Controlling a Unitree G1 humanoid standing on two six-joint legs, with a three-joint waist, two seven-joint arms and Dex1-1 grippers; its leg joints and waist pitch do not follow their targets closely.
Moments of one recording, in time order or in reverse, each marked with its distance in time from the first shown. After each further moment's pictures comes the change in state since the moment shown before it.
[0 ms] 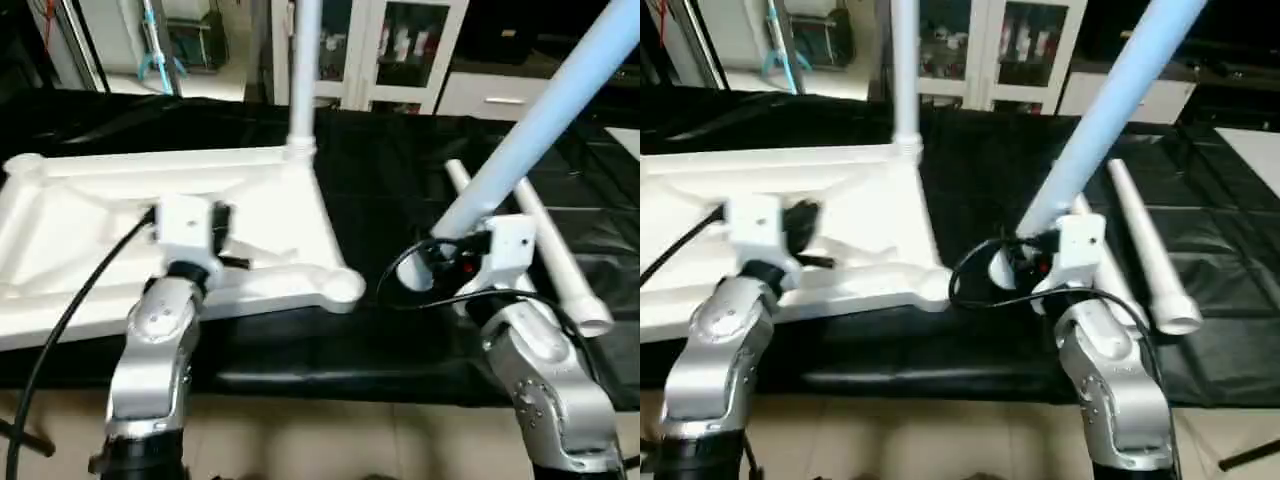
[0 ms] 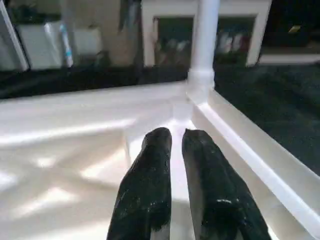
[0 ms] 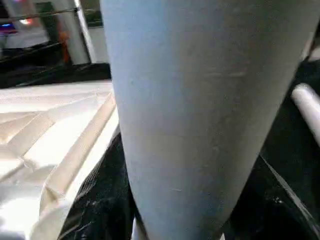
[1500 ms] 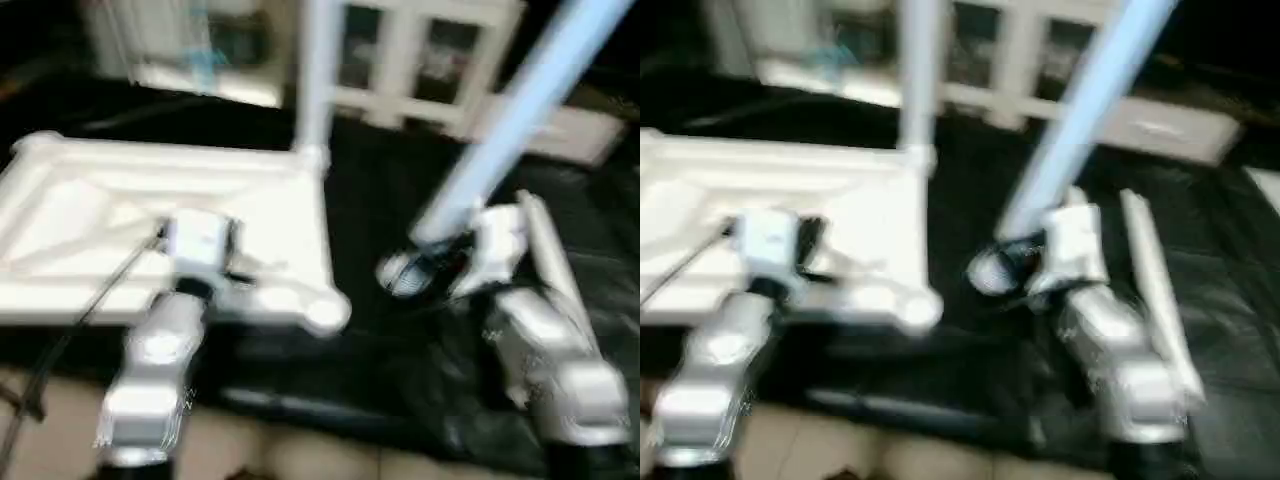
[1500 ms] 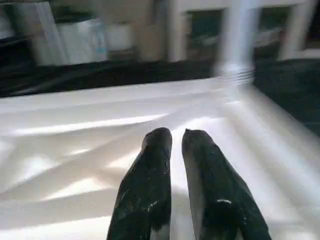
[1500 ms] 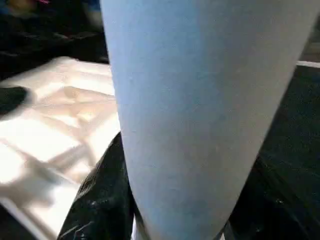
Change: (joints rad) left arm 0.062 0.083 -0.054 -0.082 -0.006 0.024 0.000; right arm -0.073 -0.059 0.058 0.030 0.083 0.031 0.175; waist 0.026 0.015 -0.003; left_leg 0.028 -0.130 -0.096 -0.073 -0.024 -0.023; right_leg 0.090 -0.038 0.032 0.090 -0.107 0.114
